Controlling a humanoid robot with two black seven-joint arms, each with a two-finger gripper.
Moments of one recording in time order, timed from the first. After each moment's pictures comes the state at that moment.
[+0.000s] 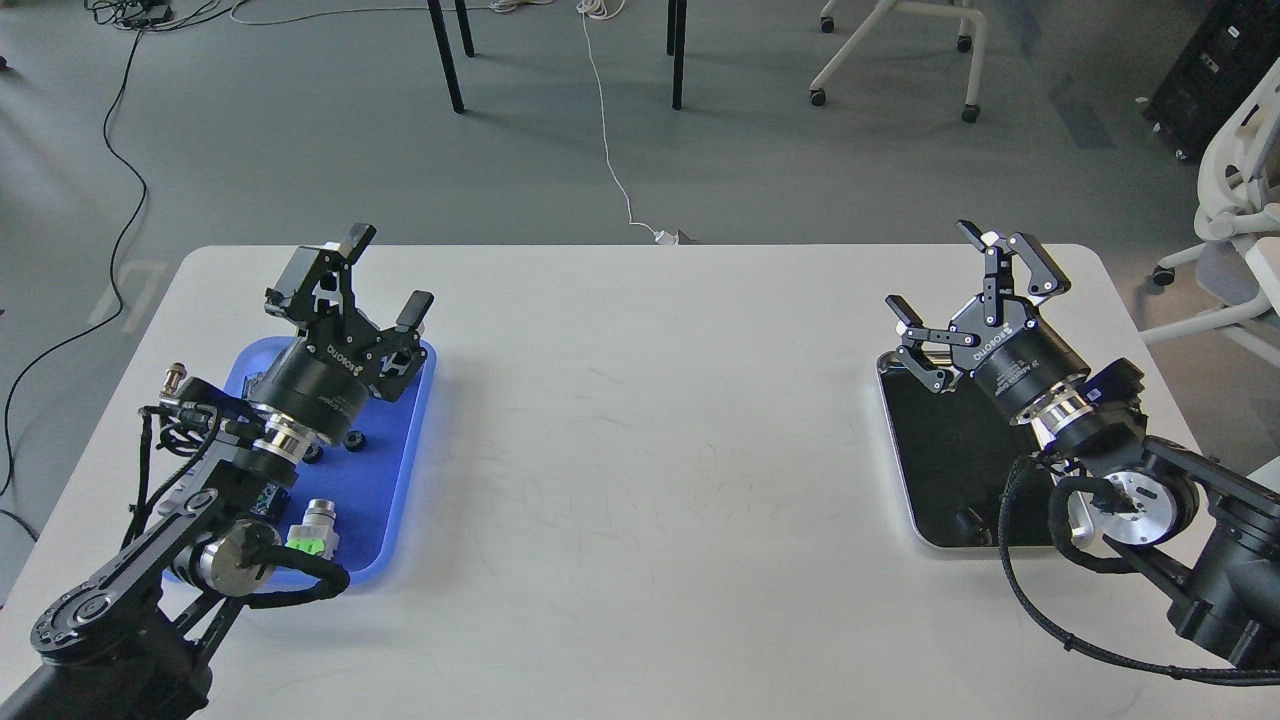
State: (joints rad) left arm -0.22 0.29 -1.13 -1.18 0.69 -0.30 -0.45; right arm 0.56 -0.50 0.52 0.92 -0.03 0.49 0.49
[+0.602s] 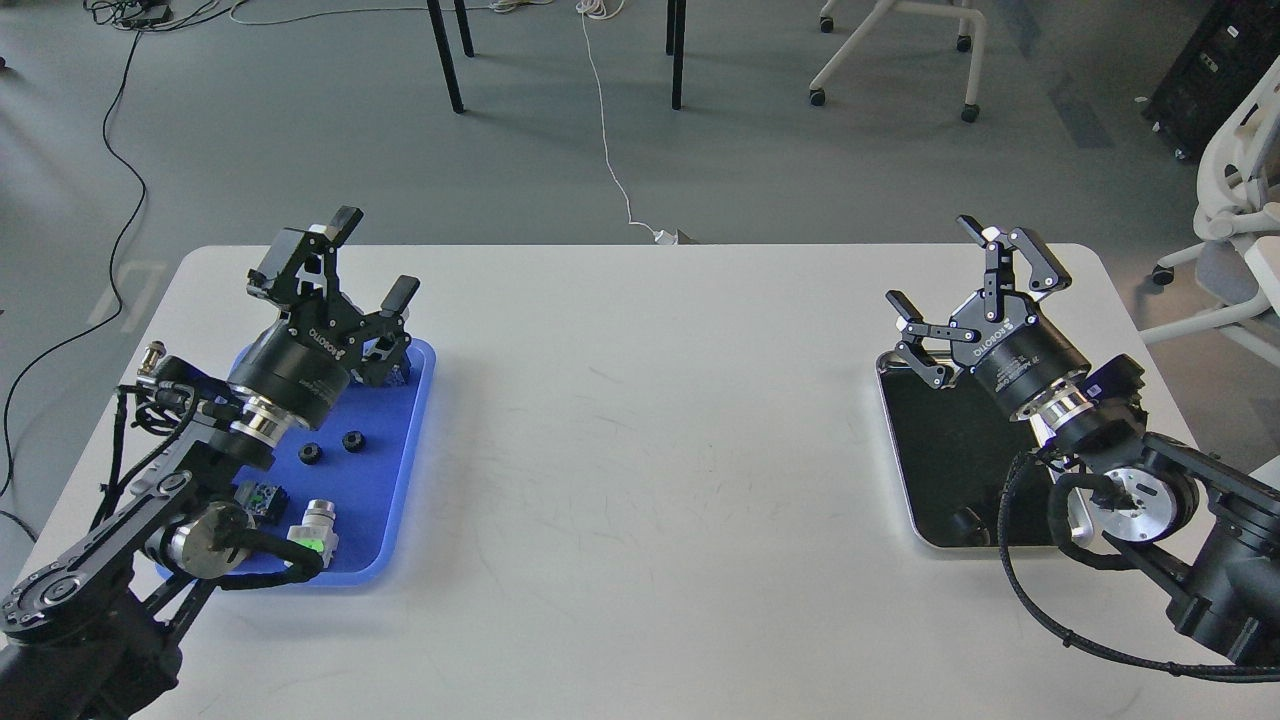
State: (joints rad) left arm -0.27 0.41 -1.11 -1.17 0.69 -0.38 -0.45; right arm 0.56 -0.50 0.53 0.92 -0.03 0.49 0.49
